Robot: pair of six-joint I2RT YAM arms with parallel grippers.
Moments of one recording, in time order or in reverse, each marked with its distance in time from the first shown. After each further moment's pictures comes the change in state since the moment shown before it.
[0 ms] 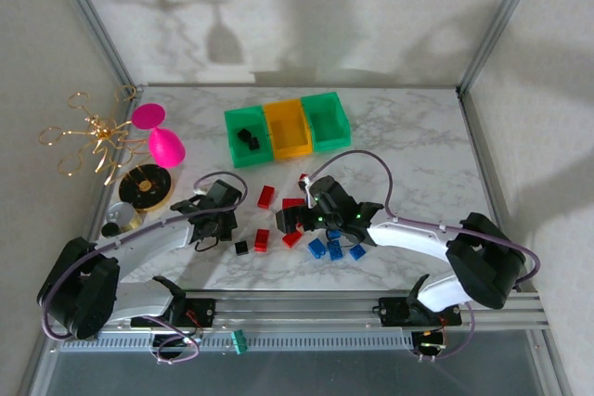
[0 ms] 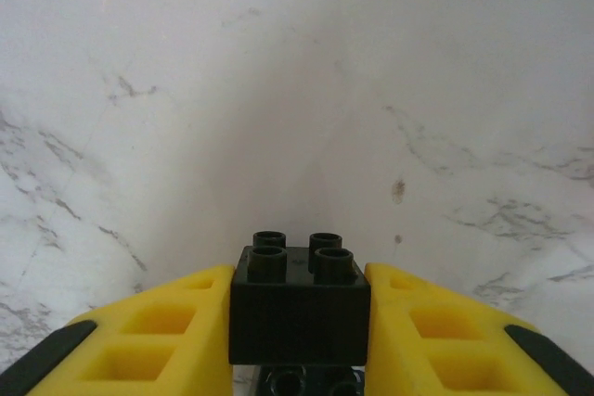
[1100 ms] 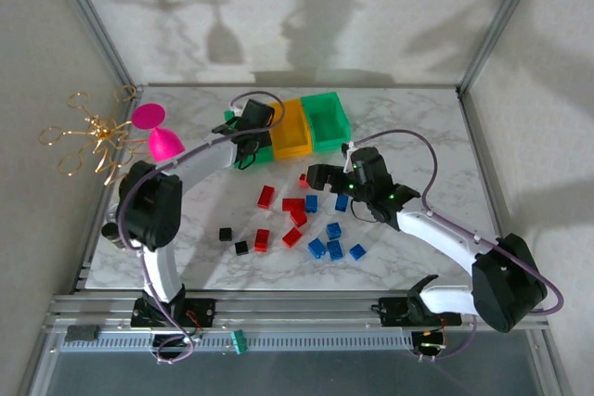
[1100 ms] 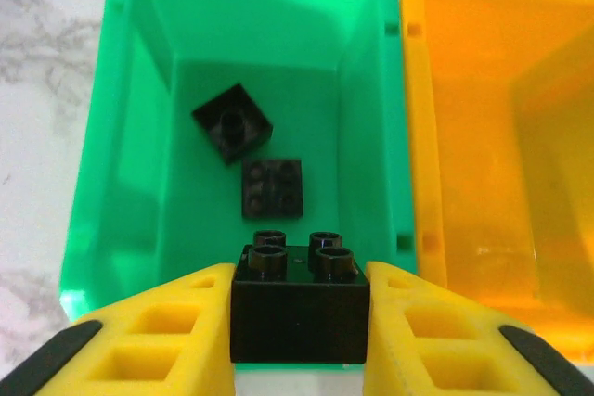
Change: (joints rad) left arm 0.074 0.667 0.844 0.127 -0.096 0.192; right arm -0.301 -0.151 0.032 -0.028 0.006 0.026
